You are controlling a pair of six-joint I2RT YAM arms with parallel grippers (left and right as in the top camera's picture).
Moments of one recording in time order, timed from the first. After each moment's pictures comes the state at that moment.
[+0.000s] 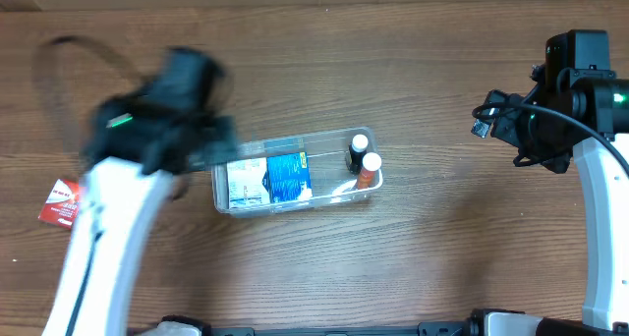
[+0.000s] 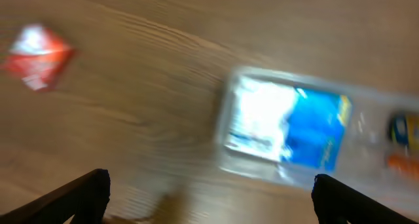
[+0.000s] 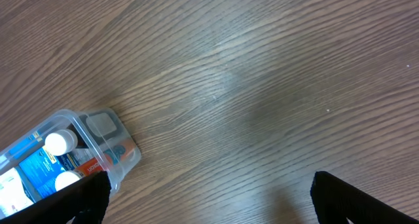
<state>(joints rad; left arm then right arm) -0.20 1.41 1.66 -1.50 -0.24 -0.54 -0.07 1.48 1.65 -1.44 -0.05 0.38</state>
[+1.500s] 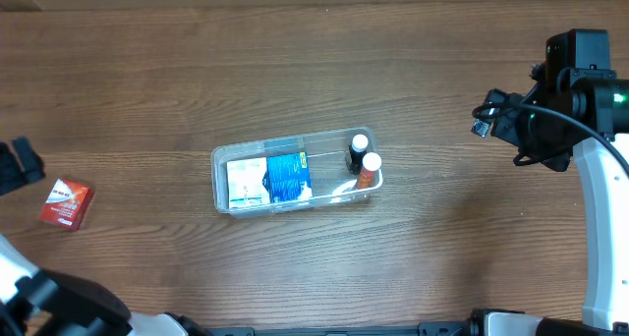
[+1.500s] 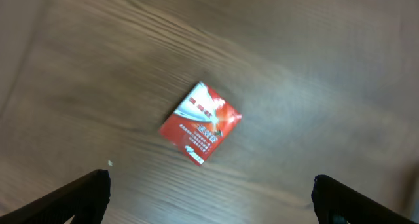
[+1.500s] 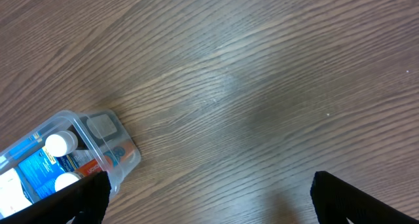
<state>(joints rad) 0.85 1.67 1.64 -1.15 0.16 0.40 -0.07 1.48 1.65 -1.43 -0.05 0.37</state>
